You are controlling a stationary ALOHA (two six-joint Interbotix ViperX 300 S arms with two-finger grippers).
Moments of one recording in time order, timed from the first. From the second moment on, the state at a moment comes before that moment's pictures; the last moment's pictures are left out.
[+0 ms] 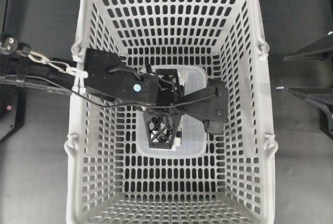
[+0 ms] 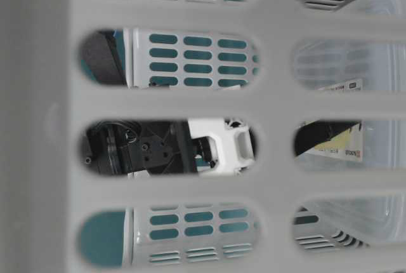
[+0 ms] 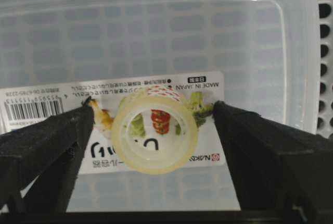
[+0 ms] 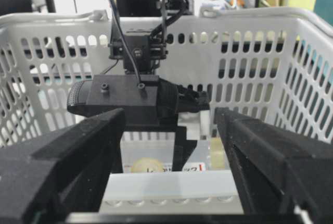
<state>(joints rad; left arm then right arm) -0.07 0.29 0.01 0.04 0.97 -0.01 -0.01 -1.04 1.15 0.01 -0.06 0.00</state>
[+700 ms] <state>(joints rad) -0.08 0.26 0.00 0.04 1.01 0.00 -0.01 -1.04 1.16 0.00 -0.06 0.00</state>
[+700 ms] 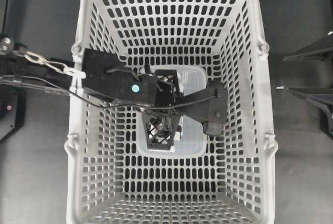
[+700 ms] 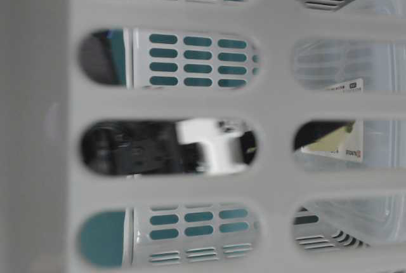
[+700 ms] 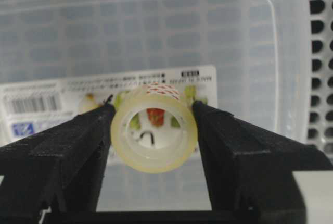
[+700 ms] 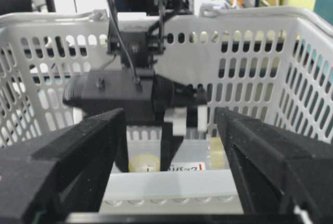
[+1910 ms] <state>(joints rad) -0.07 0.19 -0.35 0.04 1.45 0.00 -0.01 -1.04 1.16 0.01 -0.06 0.00</state>
